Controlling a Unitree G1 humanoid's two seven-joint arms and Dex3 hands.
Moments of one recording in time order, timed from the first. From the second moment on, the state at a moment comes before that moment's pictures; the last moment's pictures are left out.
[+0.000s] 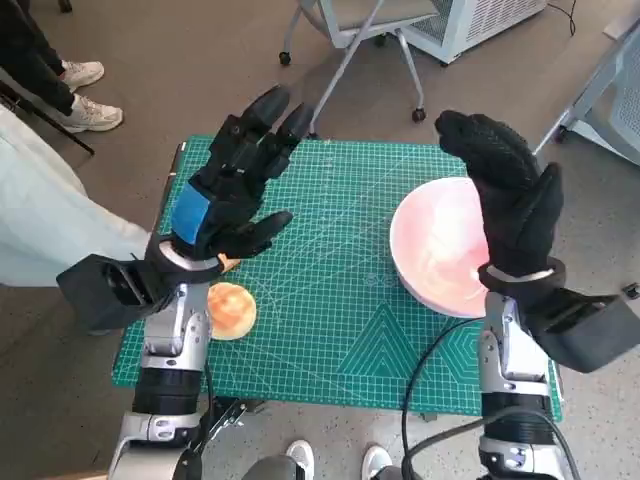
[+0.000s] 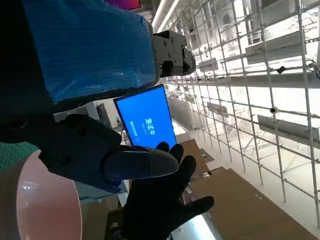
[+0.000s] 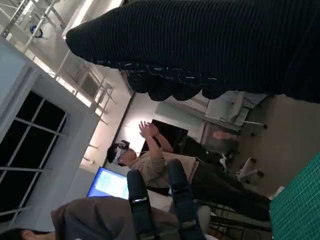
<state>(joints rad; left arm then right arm) -0.57 0.13 0.12 0.31 -0.39 -0.40 -0.61 -0.56 -0.13 -0.15 0.35 0.29 -0.59 0.38</state>
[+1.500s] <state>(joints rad) -0.55 0.15 0.13 0.34 -0.35 -0.46 -0.57 -0.71 -0.26 -0.49 1.29 0.31 -0.54 0.16</state>
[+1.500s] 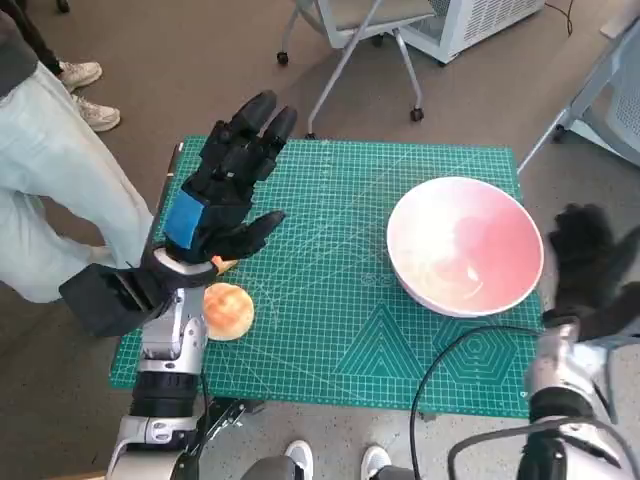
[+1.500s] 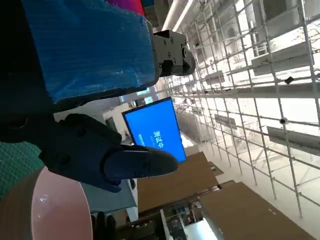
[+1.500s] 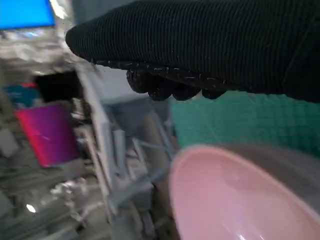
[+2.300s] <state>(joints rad) -0.48 0.19 0.15 0.22 -0.36 -0.40 -0.54 -0.86 -0.08 -0.48 1.30 0.31 -0.42 0.19</state>
